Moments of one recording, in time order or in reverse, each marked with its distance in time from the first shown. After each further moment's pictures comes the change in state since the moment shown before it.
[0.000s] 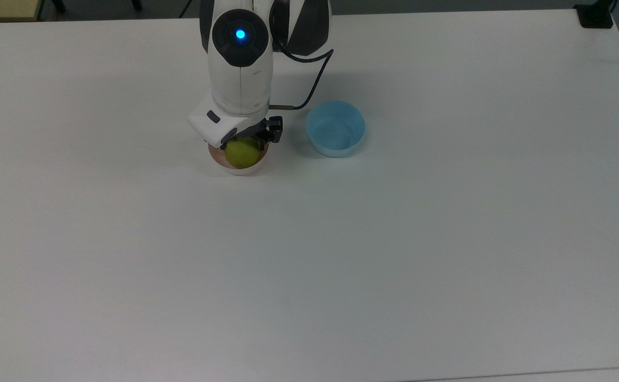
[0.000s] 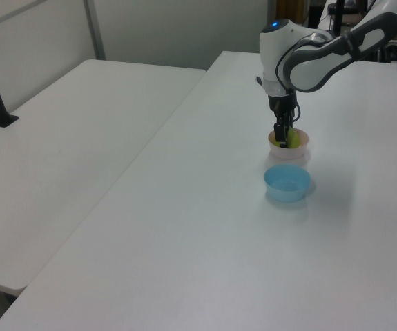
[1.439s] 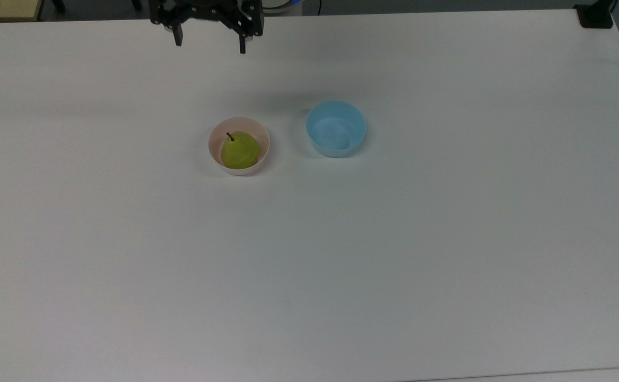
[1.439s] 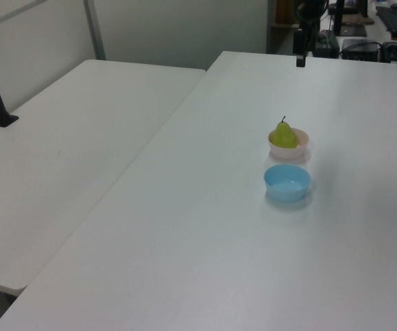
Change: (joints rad) arm -0.013 -0.286 -0.020 0.232 0.000 -0.414 0.039
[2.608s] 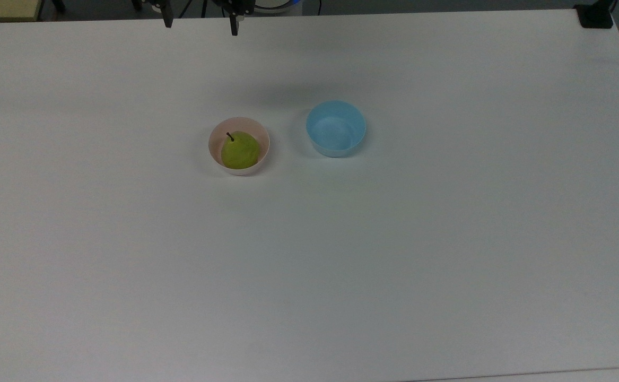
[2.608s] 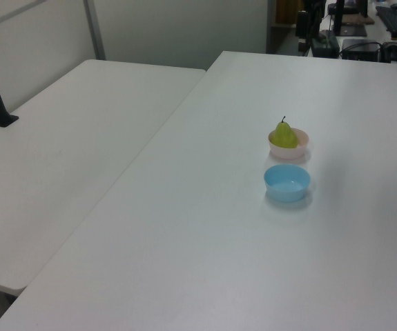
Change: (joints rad) arm -0.197 -0.021 0.170 0.045 0.036 -0.034 0.003
